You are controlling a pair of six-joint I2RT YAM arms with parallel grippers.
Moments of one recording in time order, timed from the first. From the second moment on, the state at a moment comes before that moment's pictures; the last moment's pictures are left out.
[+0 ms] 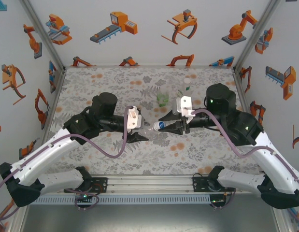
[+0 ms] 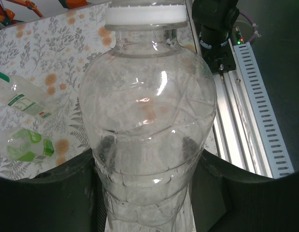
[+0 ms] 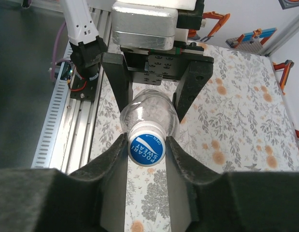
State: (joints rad) left arm -0.90 1.08 1.16 -0.54 0.68 0.55; right arm 0.84 1.02 1.44 -0.71 -0.71 -0.46
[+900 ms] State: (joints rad) left arm -0.91 1.19 1.14 -0.47 0.35 0.53; right arm 0.85 0.93 1.16 -0.65 0.11 1.22
